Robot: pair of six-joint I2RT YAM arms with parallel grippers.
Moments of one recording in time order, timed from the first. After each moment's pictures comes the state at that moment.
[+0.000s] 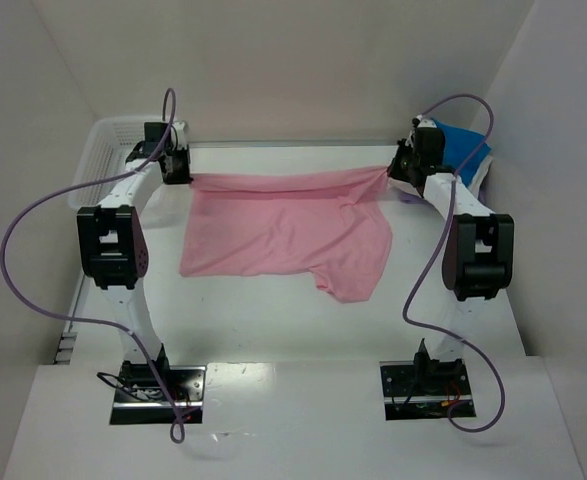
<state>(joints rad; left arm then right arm) 0.05 2.06 1.72 -0.47 0.10 -0.04 -0.01 1.89 1.44 -0.11 -0.11 0.27</state>
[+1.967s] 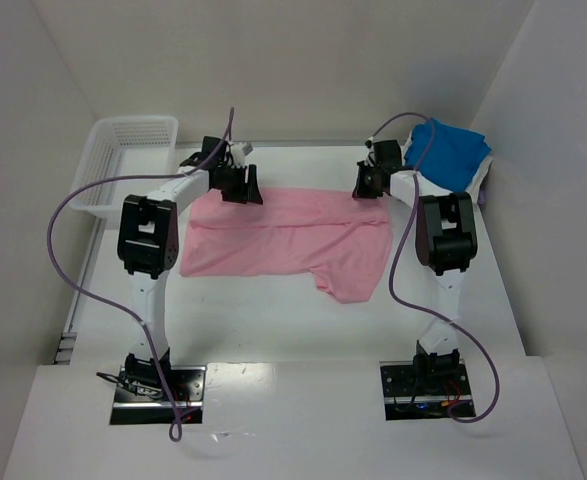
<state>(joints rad) -0.18 2.24 1.77 -0.46 0.46 -0.11 0.13 2.18 1.60 -0.25 -0.21 0.22</state>
